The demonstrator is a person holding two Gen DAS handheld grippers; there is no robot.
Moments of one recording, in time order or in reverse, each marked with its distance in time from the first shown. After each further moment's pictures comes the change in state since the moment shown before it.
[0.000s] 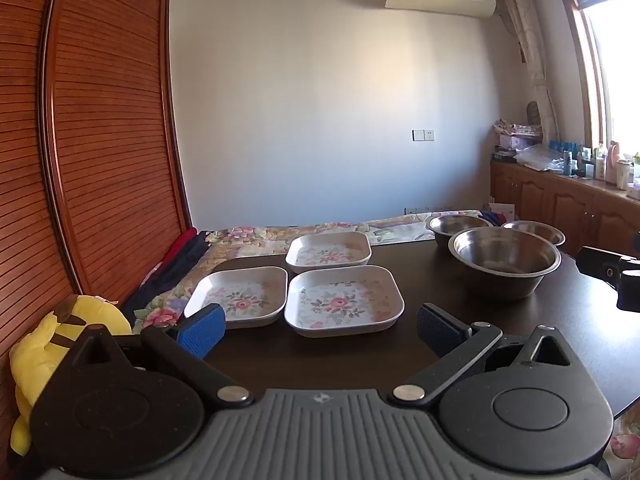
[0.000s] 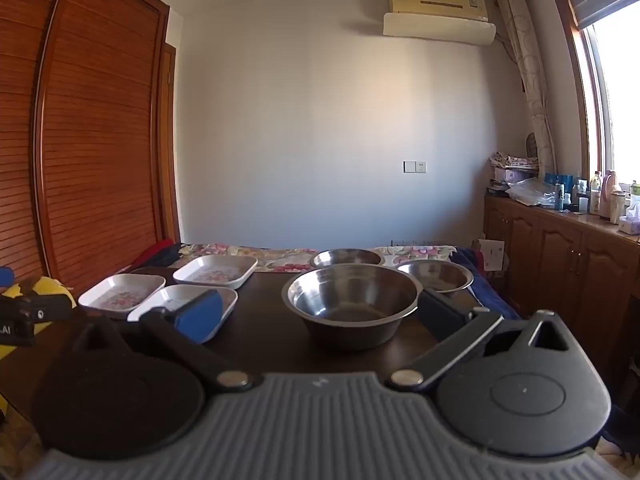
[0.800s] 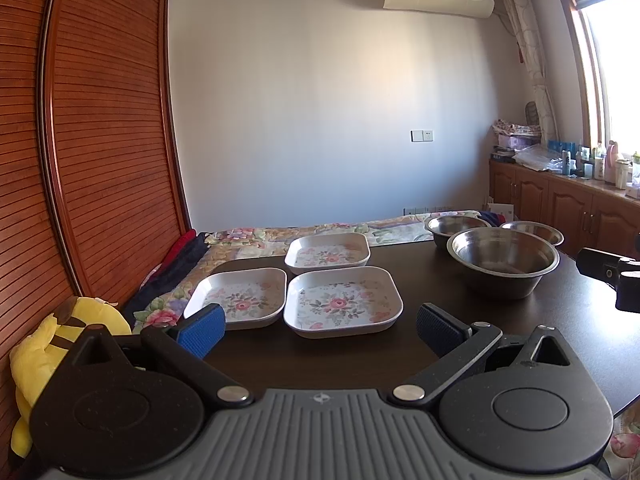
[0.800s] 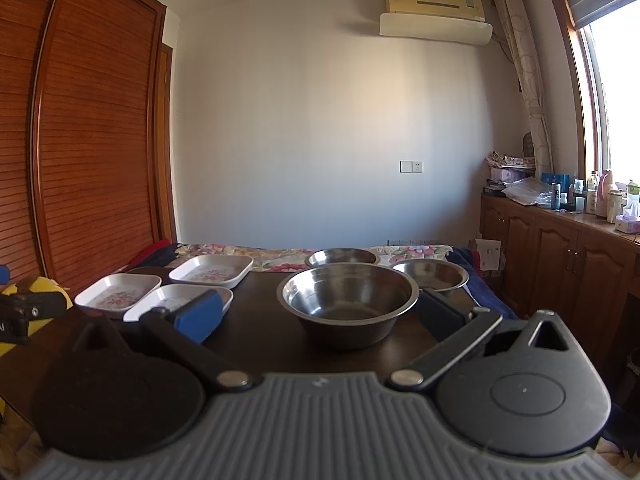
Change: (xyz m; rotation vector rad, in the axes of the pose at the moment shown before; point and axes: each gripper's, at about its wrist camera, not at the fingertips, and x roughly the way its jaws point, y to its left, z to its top) left arm -0.002 -0.002 0.000 0.008 -0.004 0.003; right arm -0.001 -0.005 -0.004 -0.003 -0.007 -0.011
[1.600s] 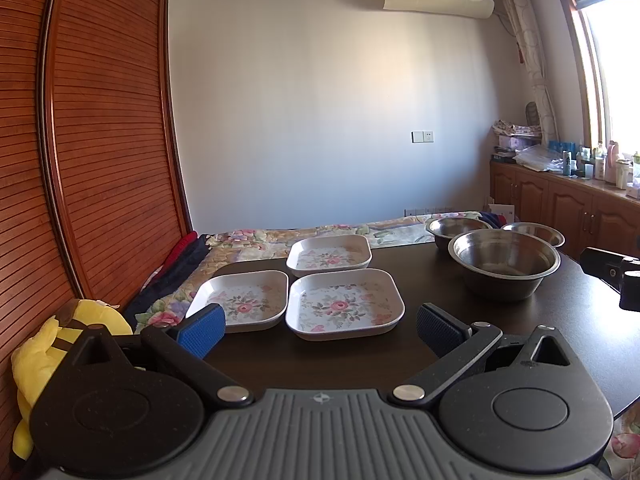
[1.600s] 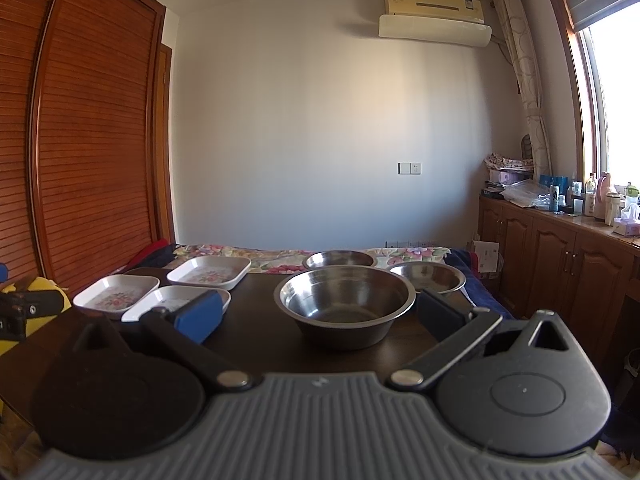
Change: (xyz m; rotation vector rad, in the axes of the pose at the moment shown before) left arm -0.001 0.000 0.001 0.000 -0.002 0.001; right arm -0.002 -0.003 0.000 -0.003 -0.004 -0.002
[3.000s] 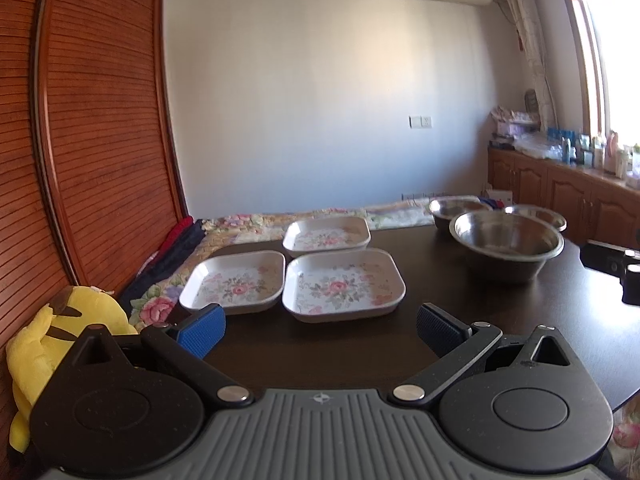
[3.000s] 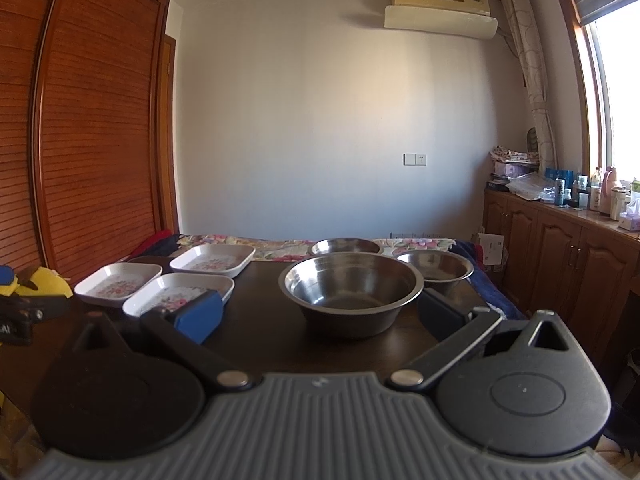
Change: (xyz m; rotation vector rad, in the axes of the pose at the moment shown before) left arm 0.015 0.003 -0.009 0.012 0.058 -0.015; right arm 0.008 0.006 -0.007 -0.010 0.031 0.014
